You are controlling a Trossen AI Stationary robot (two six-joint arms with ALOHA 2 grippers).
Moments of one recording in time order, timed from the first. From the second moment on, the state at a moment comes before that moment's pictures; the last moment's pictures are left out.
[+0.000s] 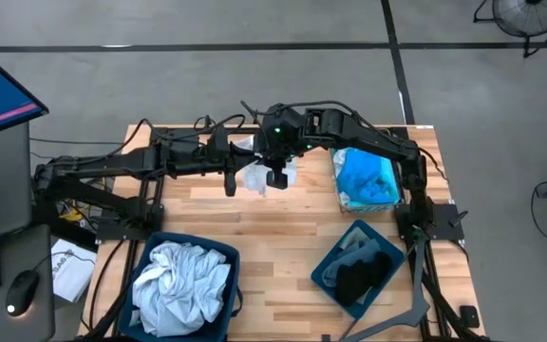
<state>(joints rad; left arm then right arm) 0.12 1.15 1.07 -0.09 -0.13 -0.06 -0.16 2.02 2.33 -1.12 -0.05 -0.17</state>
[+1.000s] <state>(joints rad) 0.10 1.15 1.07 -0.10 -0.06 -0.12 -0.51 1.31 1.68 -1.48 0.35 0.15</state>
